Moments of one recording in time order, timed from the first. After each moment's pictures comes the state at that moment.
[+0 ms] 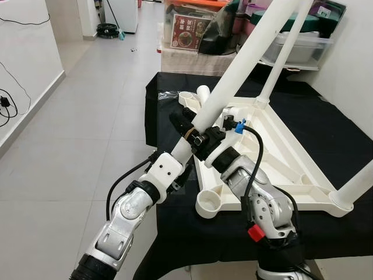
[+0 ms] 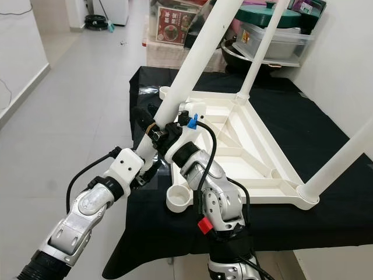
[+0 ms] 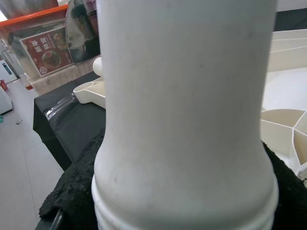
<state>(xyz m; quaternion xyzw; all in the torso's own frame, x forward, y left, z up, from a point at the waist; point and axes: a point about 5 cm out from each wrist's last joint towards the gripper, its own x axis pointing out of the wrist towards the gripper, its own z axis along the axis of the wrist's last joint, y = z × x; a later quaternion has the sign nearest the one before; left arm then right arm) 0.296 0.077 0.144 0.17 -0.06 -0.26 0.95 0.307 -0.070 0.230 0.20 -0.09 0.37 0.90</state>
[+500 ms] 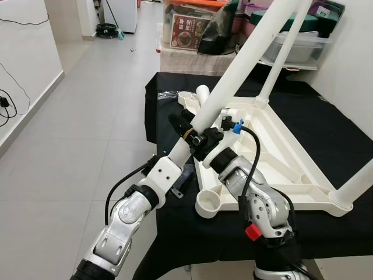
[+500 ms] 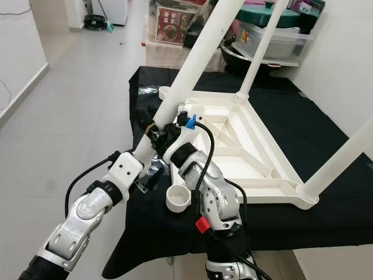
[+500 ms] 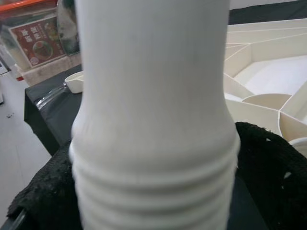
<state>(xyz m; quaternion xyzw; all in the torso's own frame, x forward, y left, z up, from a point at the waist) 0.285 0.091 0.134 0.17 -0.04 -0.25 0.95 0.313 -0.074 0.228 0.21 -0.09 0.34 0.91</state>
